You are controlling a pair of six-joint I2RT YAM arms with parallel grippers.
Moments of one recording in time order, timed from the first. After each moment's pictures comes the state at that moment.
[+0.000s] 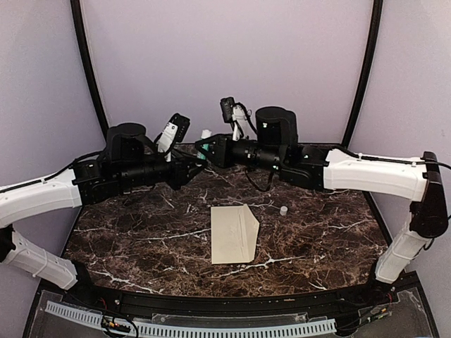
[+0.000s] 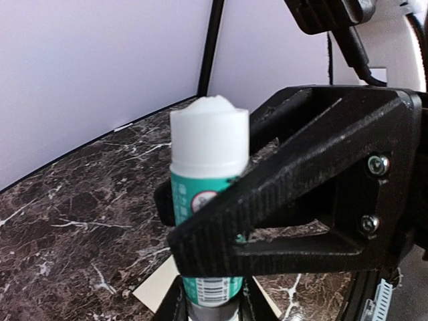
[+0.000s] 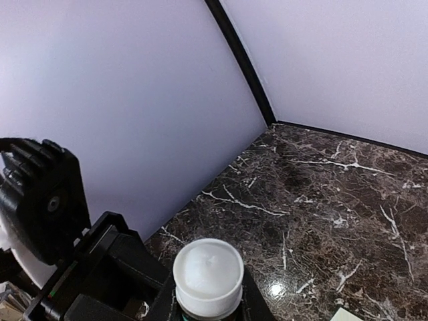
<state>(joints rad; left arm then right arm) -0.87 1.24 1.03 -0.07 0.07 -0.17 1.03 1.63 1.37 0.13 -0.08 0.46</state>
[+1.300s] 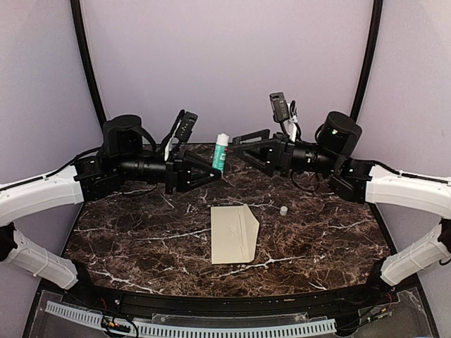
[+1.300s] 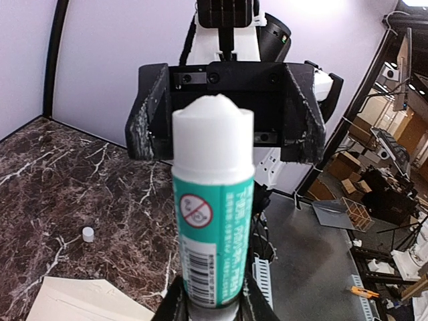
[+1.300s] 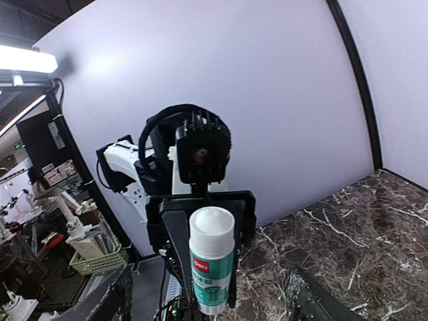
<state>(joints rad) -0.85 1.25 1.06 0.04 0.64 -0.27 0.87 1.30 1.00 0.48 -0.61 0.49</state>
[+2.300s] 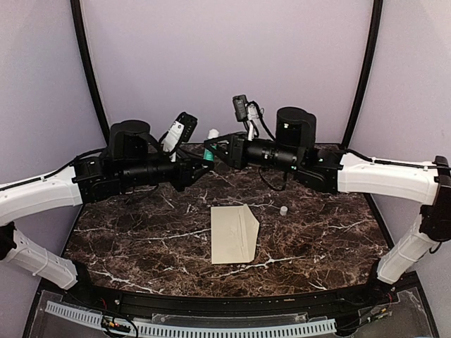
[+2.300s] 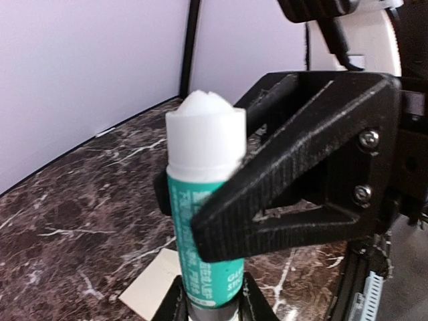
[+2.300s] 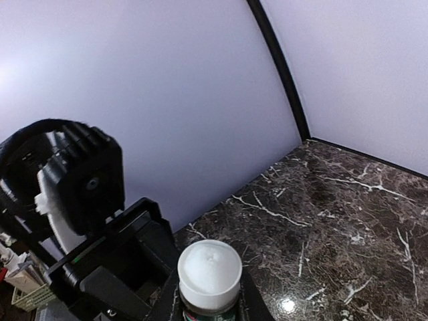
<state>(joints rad) -0.91 1.26 1.08 -0.10 0.12 -0.16 0.98 1.51 1.22 0.27 -0.27 0.42</state>
